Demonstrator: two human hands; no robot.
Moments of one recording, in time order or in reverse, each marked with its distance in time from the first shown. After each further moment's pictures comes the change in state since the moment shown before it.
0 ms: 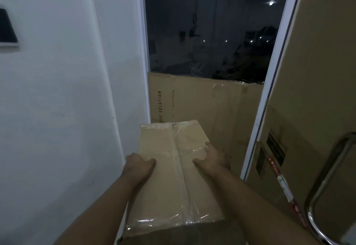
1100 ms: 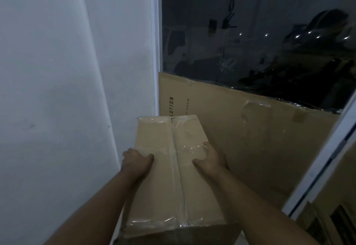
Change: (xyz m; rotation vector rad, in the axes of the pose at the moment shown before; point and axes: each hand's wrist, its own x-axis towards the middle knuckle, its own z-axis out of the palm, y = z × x) left_hand 0.351 0.119 0.093 -0.027 0.150 -0.204; right_hand 0.432 -0.042 0.057 0.064 -0.133 -0.153
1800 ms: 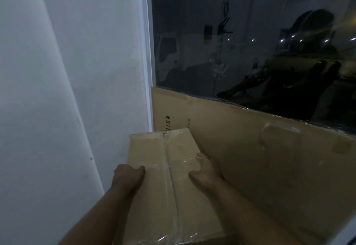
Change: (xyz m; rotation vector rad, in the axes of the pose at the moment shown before) left_hand 0.240 0.044 0.026 0.037 -0.044 -0.044; right_hand 0.217 -0.048 0.060 0.123 -0.054 0.033
